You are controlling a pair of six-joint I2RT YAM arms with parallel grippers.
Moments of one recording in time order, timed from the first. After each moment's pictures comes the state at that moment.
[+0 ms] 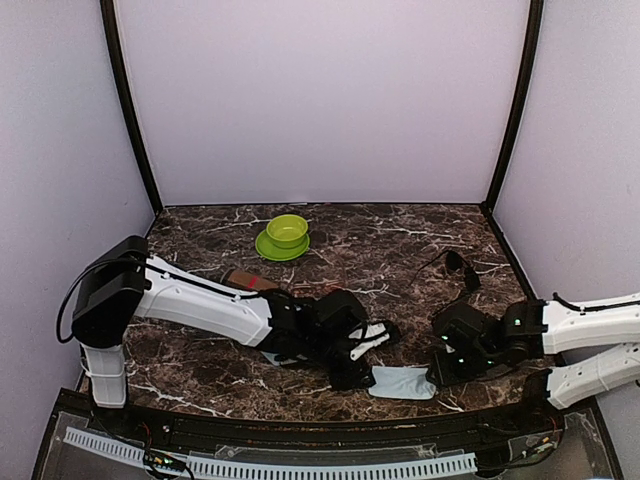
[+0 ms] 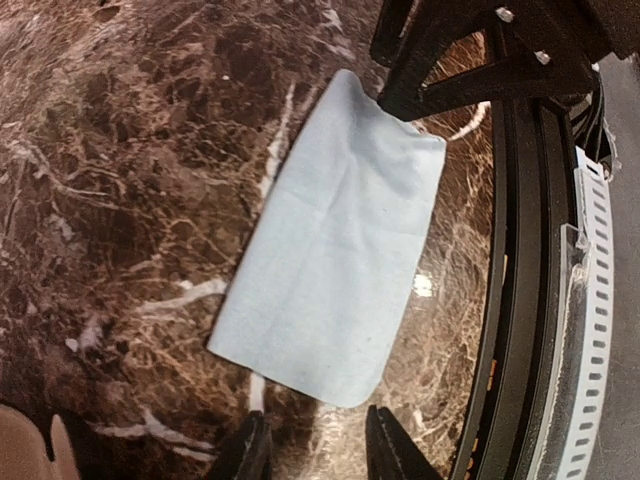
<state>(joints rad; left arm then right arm) -1.22 1.98 1.27 -0.20 0.23 -0.06 1.09 1.06 0.52 -0.69 0.13 0.88</state>
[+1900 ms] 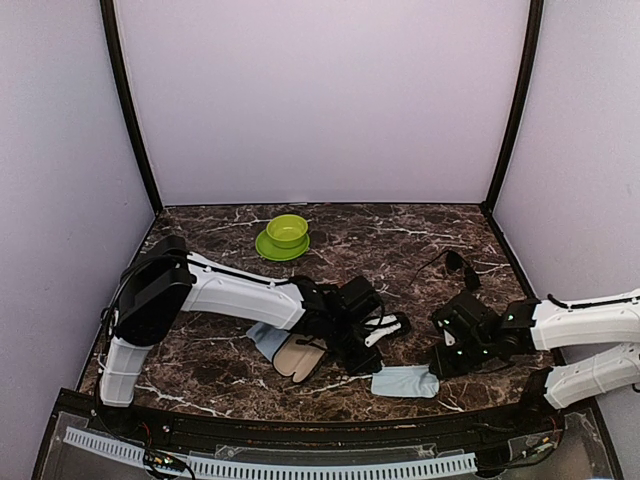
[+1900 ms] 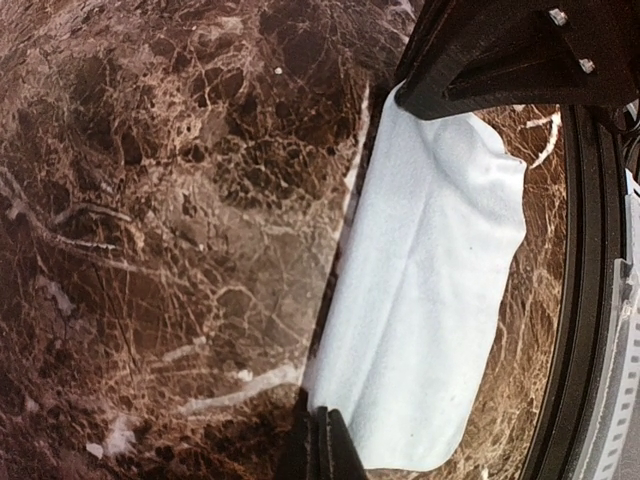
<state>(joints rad) -1.16 2.19 1.53 -0.36 0.32 -0.02 0.89 1.12 0.44 -0.50 0.03 0.73</state>
